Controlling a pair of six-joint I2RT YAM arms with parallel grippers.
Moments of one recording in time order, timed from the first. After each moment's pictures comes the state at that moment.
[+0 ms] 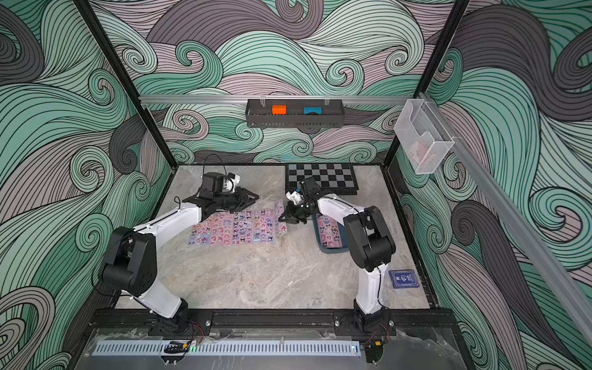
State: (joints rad) left arm -0.28 1.63 1.09 -0.12 0.61 -0.79; right arm 0.39 1.93 1.31 -0.51 -0.75 0.52
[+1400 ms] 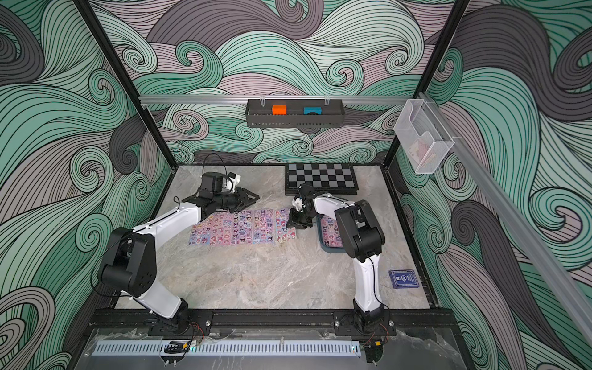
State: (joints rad) left arm -0.27 1.63 1.09 -0.12 0.64 -0.76; right arm 0.40 2.06 1.37 -0.62 -0.48 0.43
